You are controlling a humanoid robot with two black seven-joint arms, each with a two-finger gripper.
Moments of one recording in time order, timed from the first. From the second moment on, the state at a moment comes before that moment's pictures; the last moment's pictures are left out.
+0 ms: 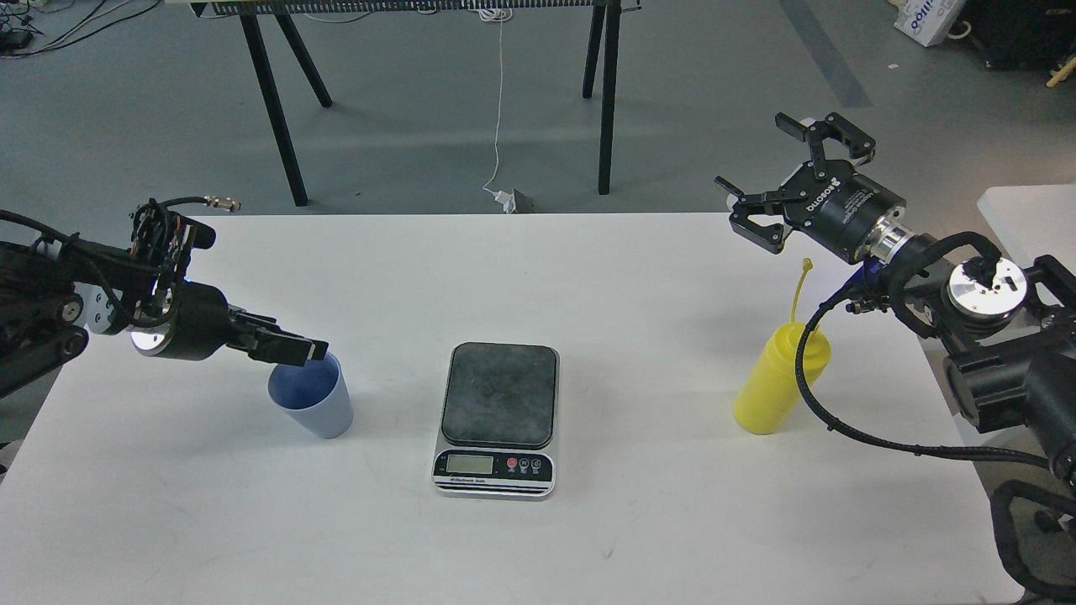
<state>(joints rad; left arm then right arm) -0.98 0.81 -0.08 -1.07 1.69 -0.49 -0.49 0.72 -0.31 1.08 0.67 0.35 0.47 -0.49</state>
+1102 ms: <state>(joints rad) -0.93 0.79 -0.08 -1.06 1.70 -0.49 -0.49 0.70 -0.32 1.08 0.67 0.35 0.47 -0.49</state>
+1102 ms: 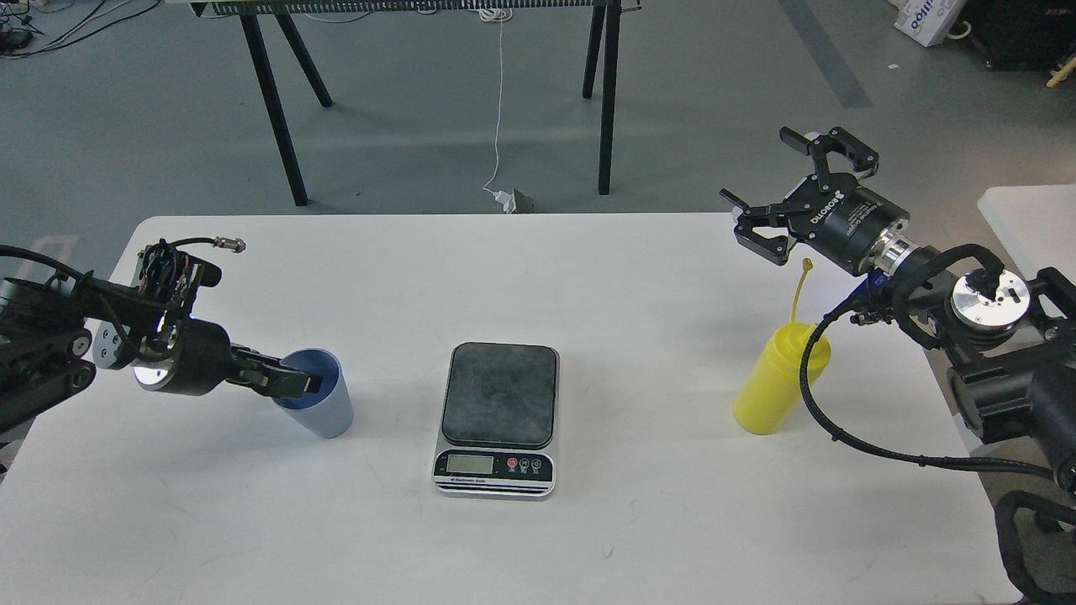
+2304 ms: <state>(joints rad) -1.17 0.77 -0.10 -1.06 1.69 -0.49 -0.49 0.68 -0.32 1.09 0.67 0.35 0.47 -0.49</state>
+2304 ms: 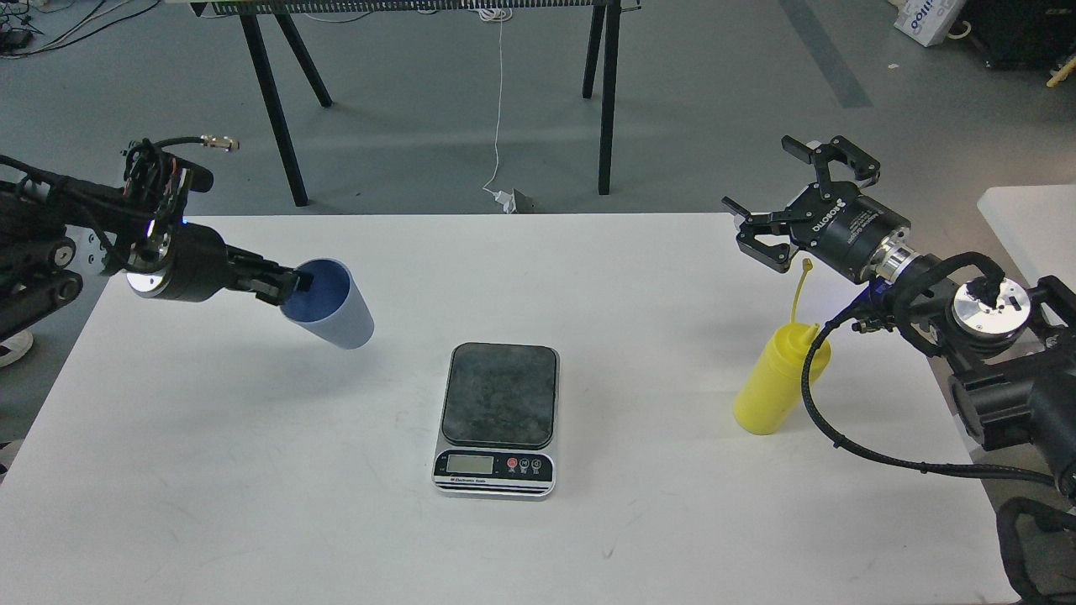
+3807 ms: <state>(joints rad) -1.12 0.43 0.01 -0.96 1.67 -0.49 -0.49 0.73 -0.32 1.08 0.62 0.35 0.46 -0.49</state>
